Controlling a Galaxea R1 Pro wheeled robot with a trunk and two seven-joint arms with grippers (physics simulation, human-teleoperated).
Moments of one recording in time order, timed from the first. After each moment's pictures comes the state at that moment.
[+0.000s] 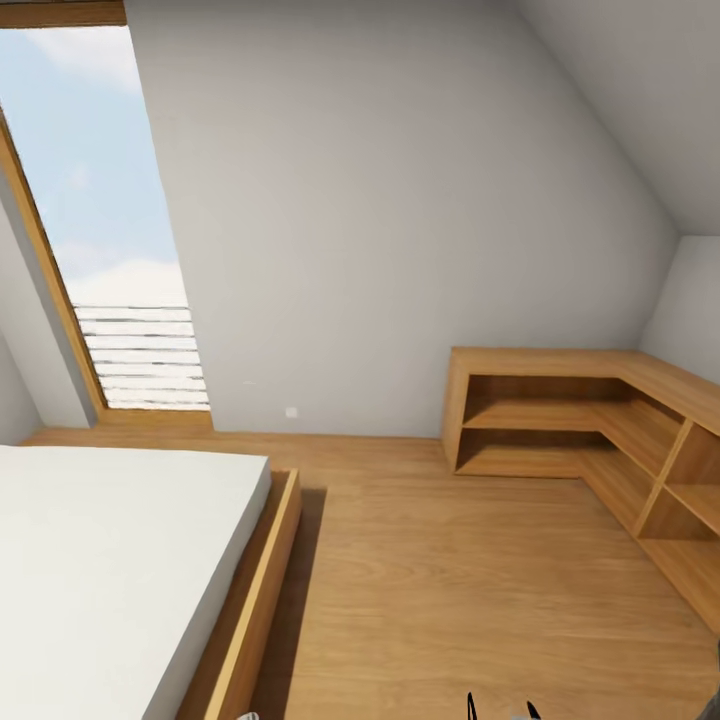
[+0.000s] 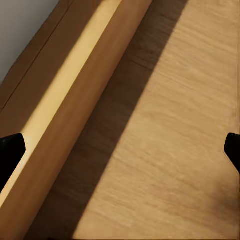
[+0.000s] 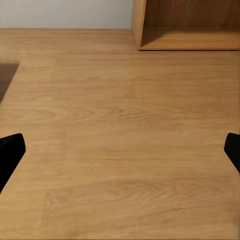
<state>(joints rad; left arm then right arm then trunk) -0.34 -0.03 -1.09 -0.17 1.40 -0.36 0.29 -0.27 0.03 0.31 -0.10 -0.25 -0.86 -0.22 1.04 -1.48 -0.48</state>
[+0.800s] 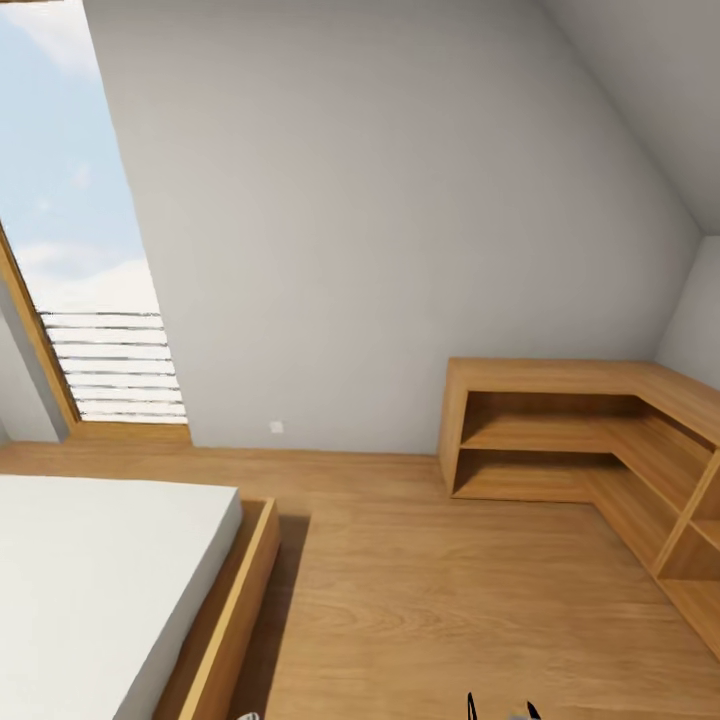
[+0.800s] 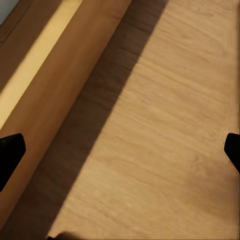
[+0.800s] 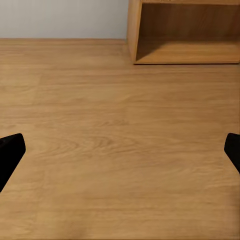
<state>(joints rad) -0.34 -0.03 -1.09 -0.17 1.40 -0.36 0.29 -0.27 0.03 0.31 -0.10 -0.25 -0.86 -0.22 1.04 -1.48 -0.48</state>
